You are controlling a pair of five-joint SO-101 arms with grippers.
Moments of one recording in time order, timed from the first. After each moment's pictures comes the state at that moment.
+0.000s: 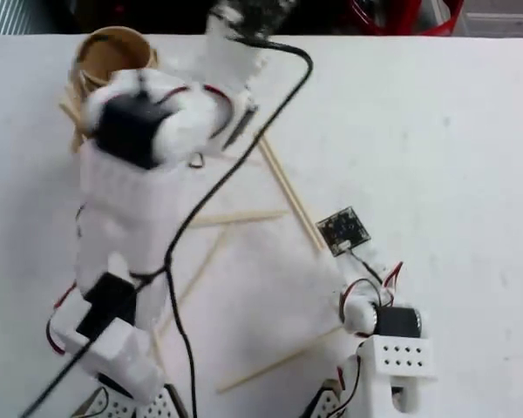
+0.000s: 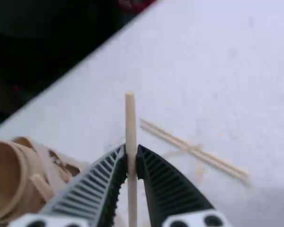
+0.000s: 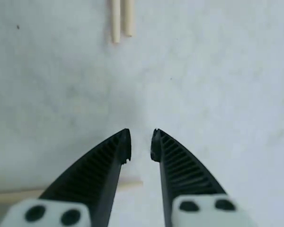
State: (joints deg) left arm 18.9 10.6 -67.6 100.9 -14.5; right arm -1.4 -69.6 84.4 57.1 31.4
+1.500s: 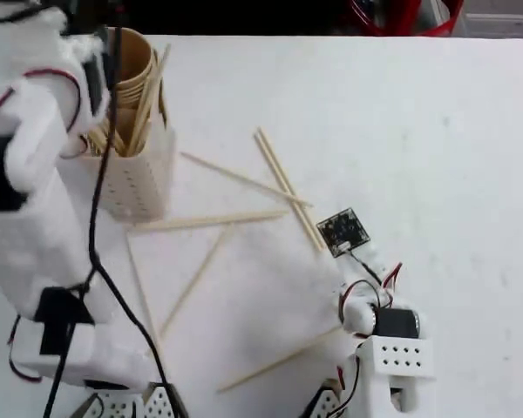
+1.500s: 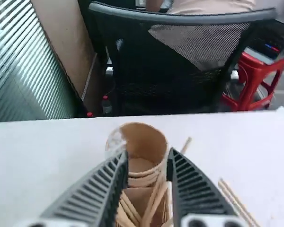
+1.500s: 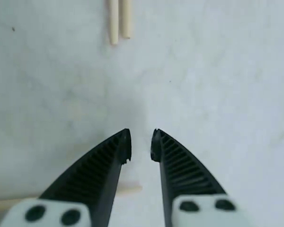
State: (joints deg) left arm -4.3 2.6 -68.8 101.2 -6.0; right arm -1.1 -69.6 86.2 54.2 31.4
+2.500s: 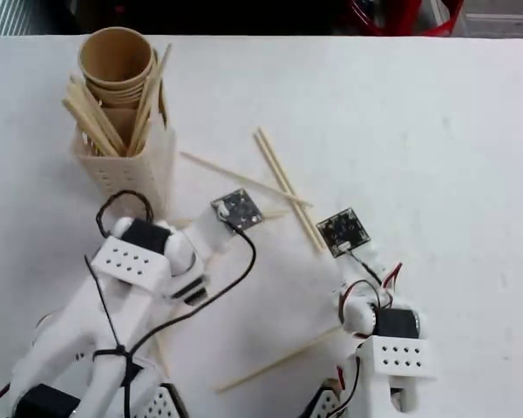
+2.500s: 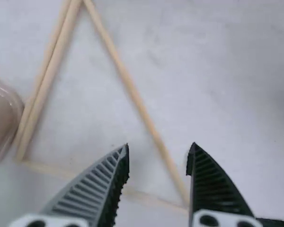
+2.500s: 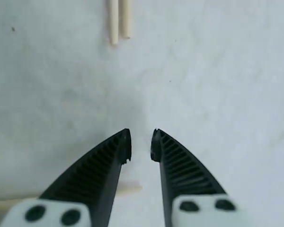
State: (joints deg) left arm 13.7 -29.8 54.0 68.1 -35.4; right arm -1.1 -69.6 86.2 54.2 31.4
